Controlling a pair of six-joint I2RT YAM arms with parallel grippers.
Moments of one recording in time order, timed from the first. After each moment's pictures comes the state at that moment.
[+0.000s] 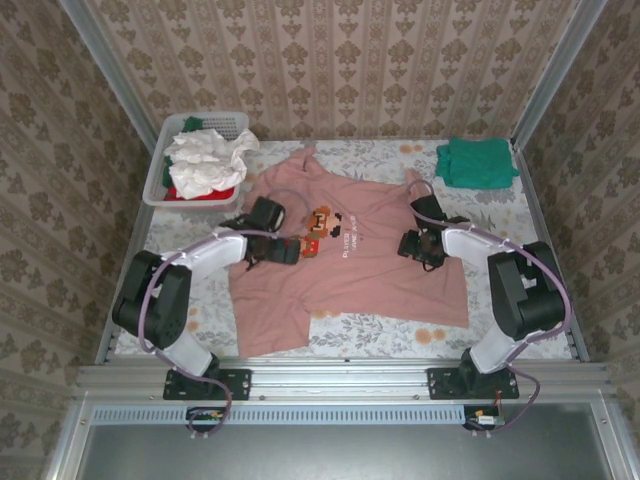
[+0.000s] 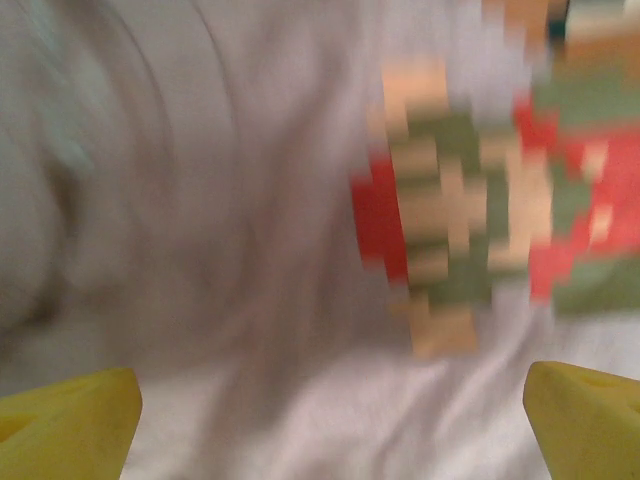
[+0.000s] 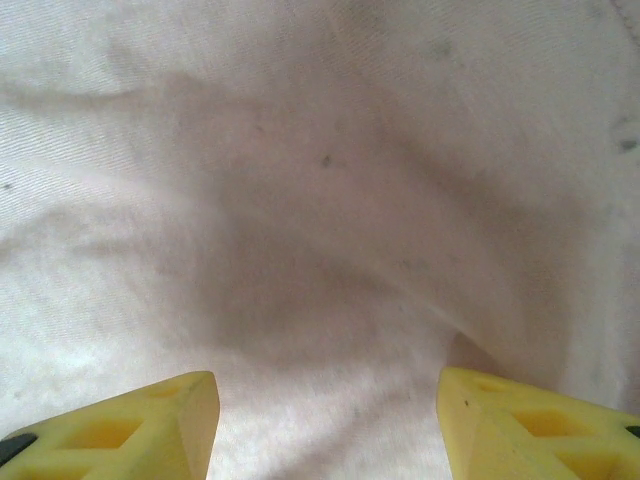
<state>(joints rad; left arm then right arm) -0.52 1.61 0.92 -0.47 -0.07 -0.23 0.23 1.63 0.91 -0.49 0.05 0.59</state>
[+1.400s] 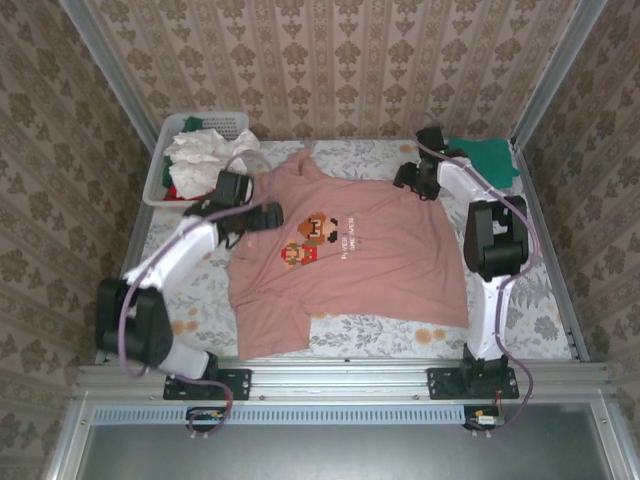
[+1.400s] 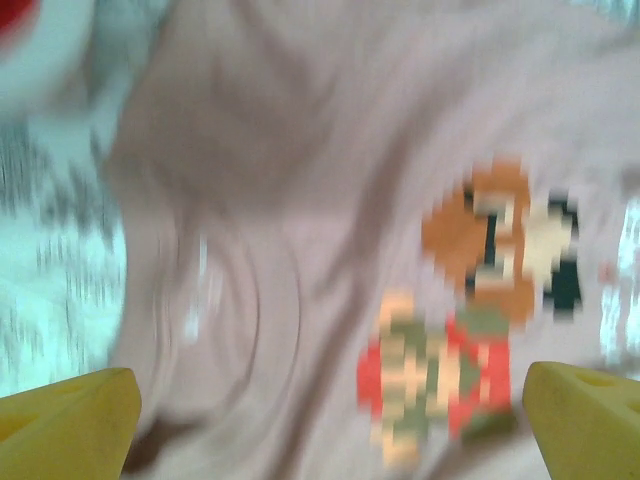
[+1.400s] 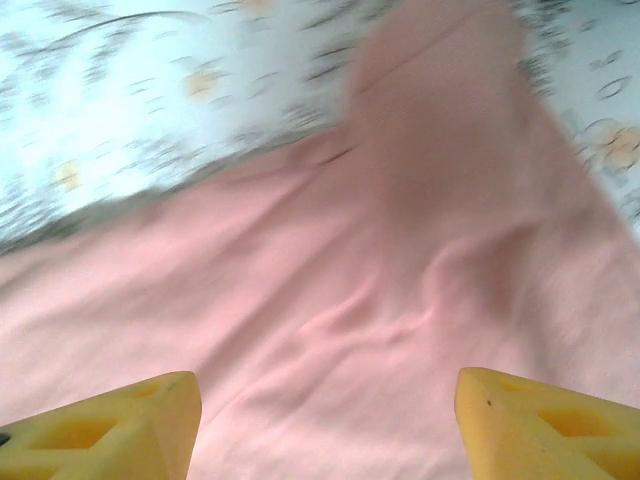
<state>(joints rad) -0.34 1.54 1.17 -0.53 0.03 -0.35 0.12 2.08 1.71 -0.67 -0.04 0.49</state>
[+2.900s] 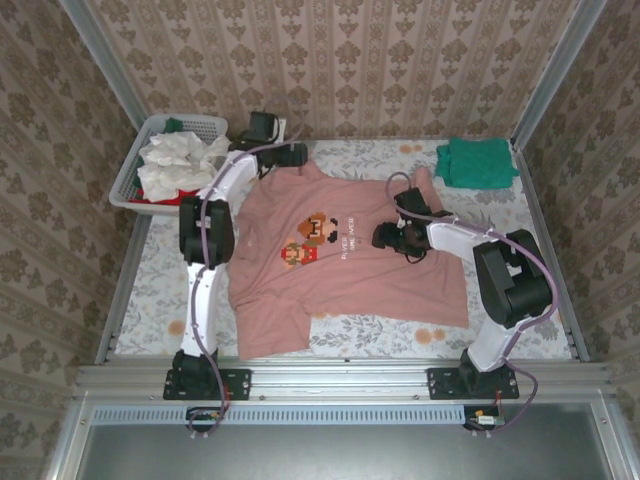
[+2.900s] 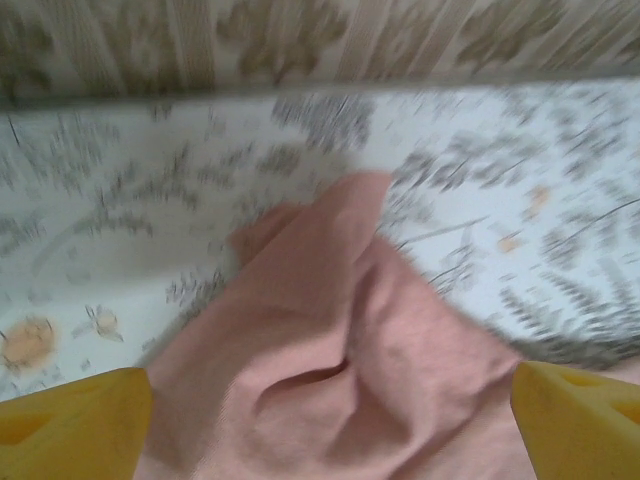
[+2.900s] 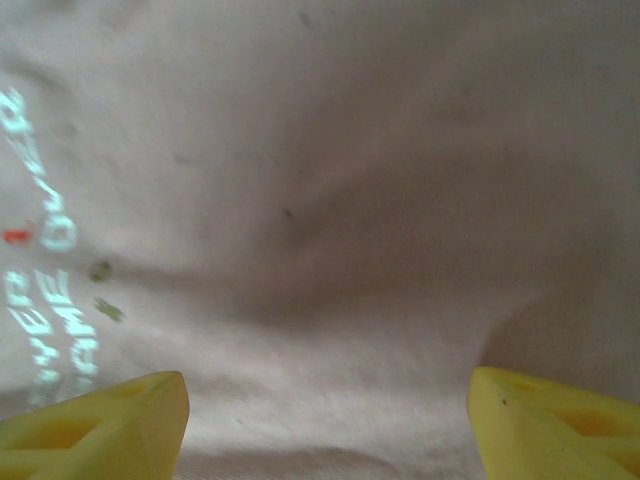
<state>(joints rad) -0.29 2.45 2.17 -0.53 0.17 -0.15 0.31 1.74 0.99 -0.37 -0.10 0.55</state>
